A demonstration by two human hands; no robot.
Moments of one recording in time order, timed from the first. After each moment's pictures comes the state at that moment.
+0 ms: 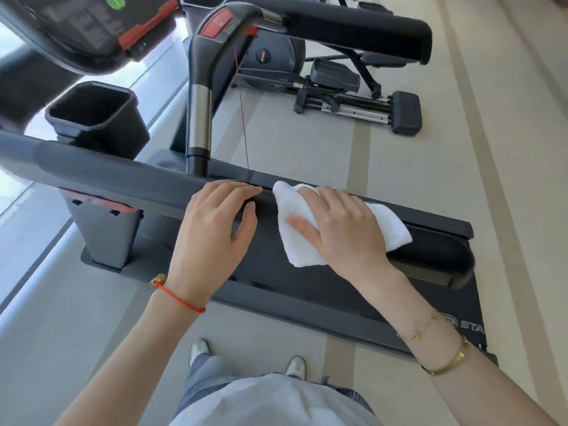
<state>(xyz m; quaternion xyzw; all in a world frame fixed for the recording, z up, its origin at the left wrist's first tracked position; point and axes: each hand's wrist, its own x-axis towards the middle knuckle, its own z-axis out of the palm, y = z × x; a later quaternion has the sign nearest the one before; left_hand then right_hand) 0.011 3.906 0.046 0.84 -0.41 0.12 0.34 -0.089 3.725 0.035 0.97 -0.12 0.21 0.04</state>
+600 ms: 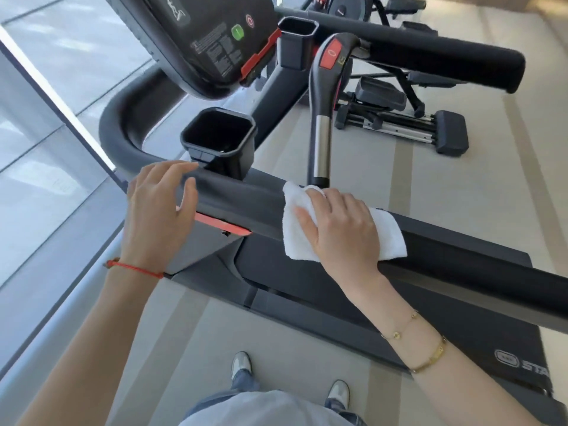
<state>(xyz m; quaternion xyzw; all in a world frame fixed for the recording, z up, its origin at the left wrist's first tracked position) 0.208 4.088 0.042 0.89 -0.29 0.19 0.29 0.067 3.864 0.019 0.94 -0.16 0.30 0.08</state>
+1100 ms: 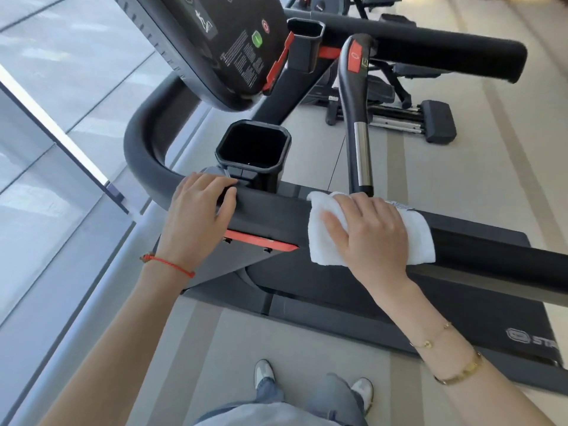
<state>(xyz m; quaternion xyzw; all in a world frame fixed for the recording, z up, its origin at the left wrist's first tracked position) 0.276 4.106 0.035 0.88 -0.39 0.10 0.27 0.102 3.902 0.017 0.93 -0.20 0.30 0.07</state>
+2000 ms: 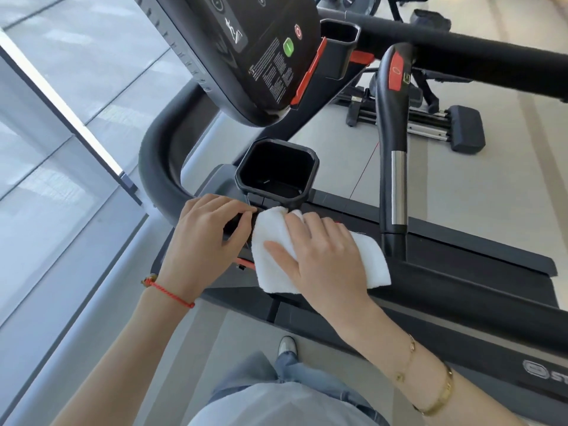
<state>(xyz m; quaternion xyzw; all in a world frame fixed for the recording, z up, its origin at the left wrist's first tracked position) 0.300 4.105 0.041 0.87 -0.39 0.06 0.29 0.181 3.956 0.035 0.97 -0.12 0.19 0.02</state>
